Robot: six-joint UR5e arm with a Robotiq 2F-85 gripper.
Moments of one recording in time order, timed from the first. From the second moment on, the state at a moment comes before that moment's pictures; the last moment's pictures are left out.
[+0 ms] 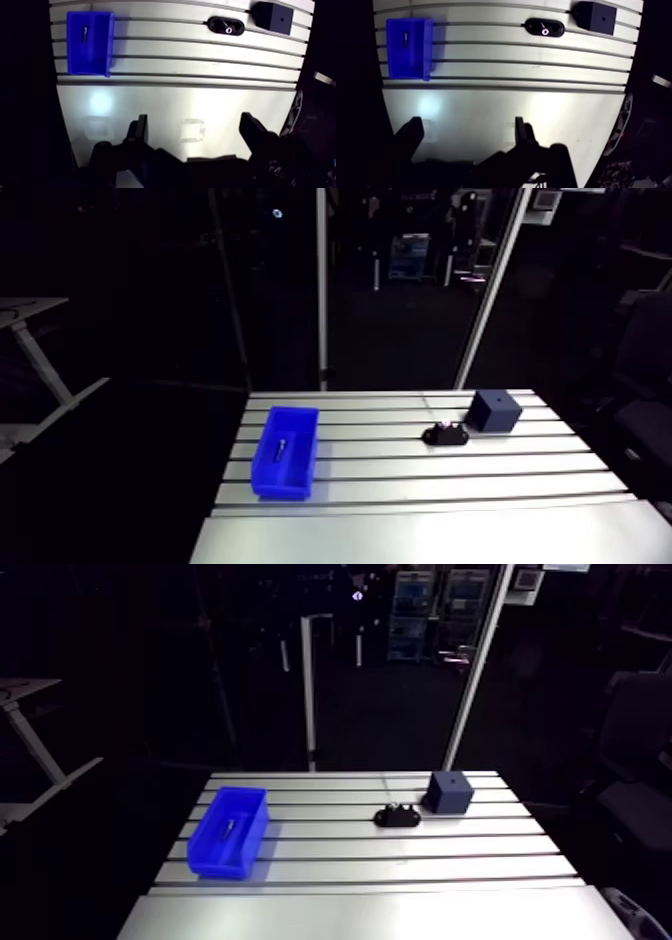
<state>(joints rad) -0.05 -1.43 1.37 -1.39 -1.64 -1.68</state>
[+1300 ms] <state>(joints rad) -0.28 -1.44 1.83 -2.14 -1.54 -1.82</state>
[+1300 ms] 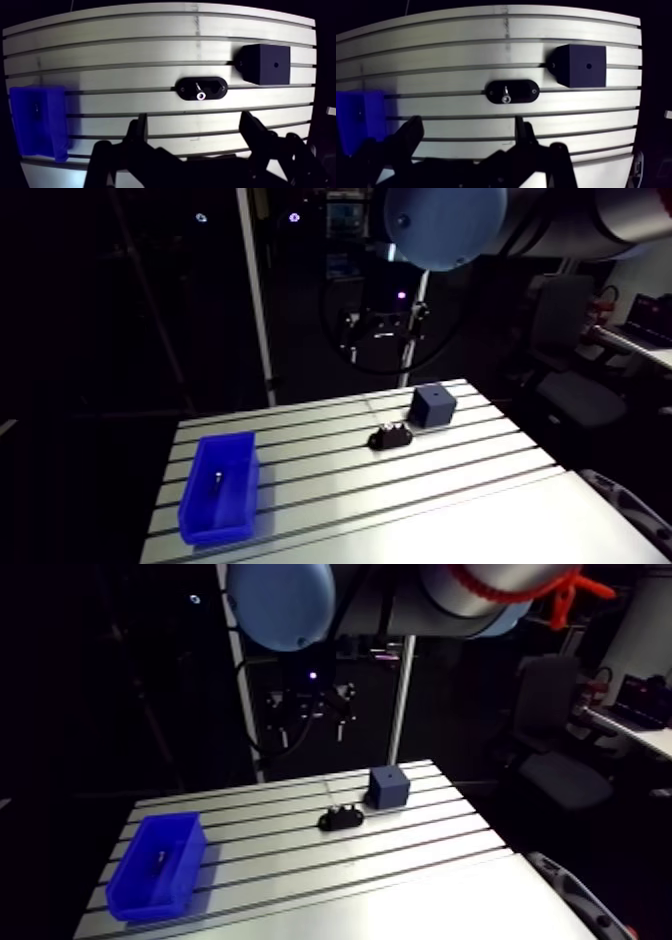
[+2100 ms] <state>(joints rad) -0.34 -1.36 1.92 -2.31 -1.52 -1.91</state>
